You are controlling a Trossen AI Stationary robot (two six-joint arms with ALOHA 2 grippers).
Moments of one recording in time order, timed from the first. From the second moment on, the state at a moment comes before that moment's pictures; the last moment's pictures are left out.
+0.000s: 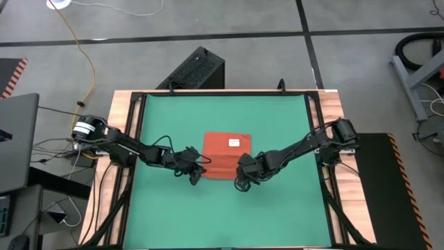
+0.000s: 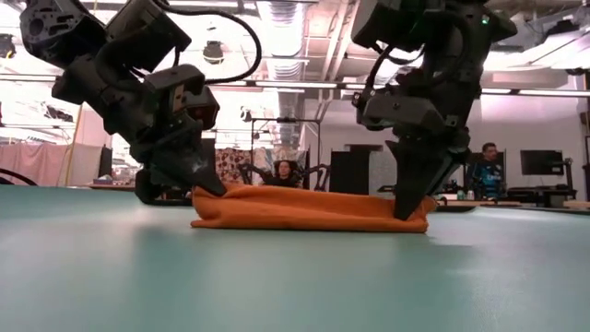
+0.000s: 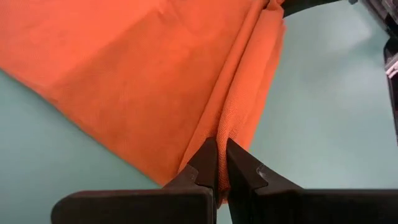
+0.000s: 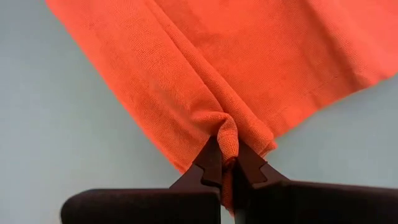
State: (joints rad) left arm -0.16 1.53 0.49 0.33 -0.09 -0.82; right arm 0.27 1.76 1.06 -0.59 0.21 0.92
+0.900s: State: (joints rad) left arm -0.18 1.32 0.48 0.26 -0.09 -0.76; right arm 0.27 1.82 1.06 -0.57 0.21 0.89
